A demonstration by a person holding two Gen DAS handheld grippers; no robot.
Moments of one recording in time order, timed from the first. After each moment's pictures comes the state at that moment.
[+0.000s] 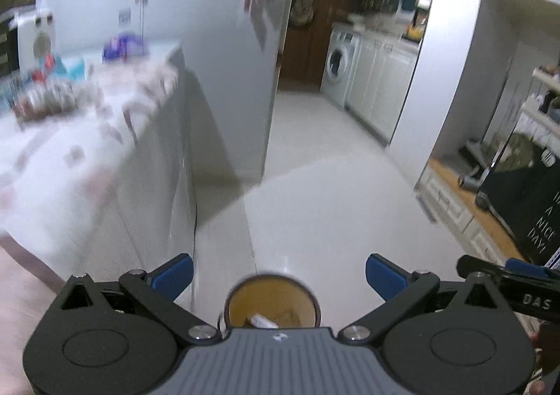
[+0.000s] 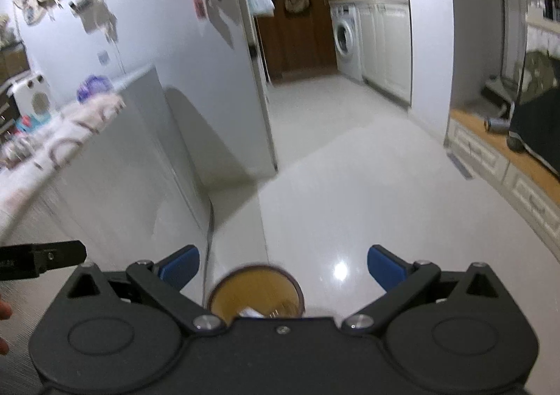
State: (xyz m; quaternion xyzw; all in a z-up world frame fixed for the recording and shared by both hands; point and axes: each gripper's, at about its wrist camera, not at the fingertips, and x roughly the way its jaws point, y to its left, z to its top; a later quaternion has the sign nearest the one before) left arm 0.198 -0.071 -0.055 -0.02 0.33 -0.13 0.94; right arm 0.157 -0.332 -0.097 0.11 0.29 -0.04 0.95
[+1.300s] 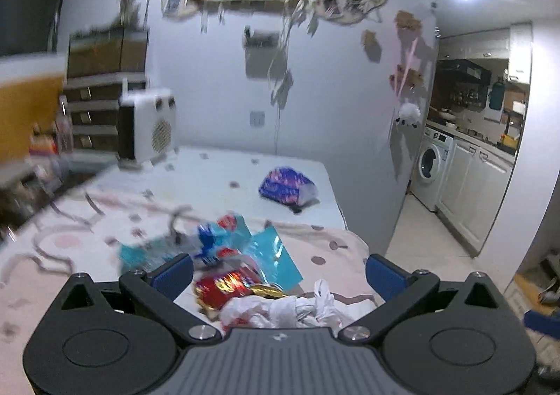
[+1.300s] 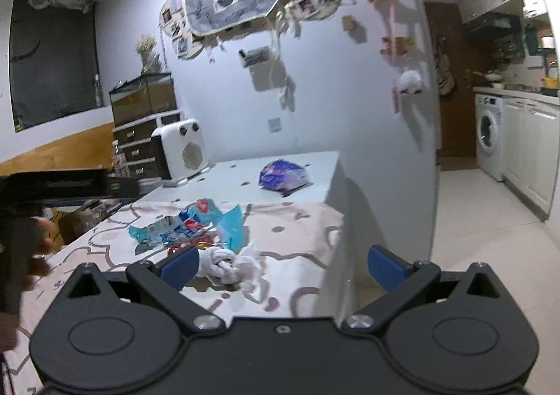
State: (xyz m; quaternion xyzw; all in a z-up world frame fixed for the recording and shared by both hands) left arm 0.357 0.198 0.091 -0.06 0.22 0.01 0.97; right arm 0.301 -0.064 0.060 0.07 0.19 0.17 0.97
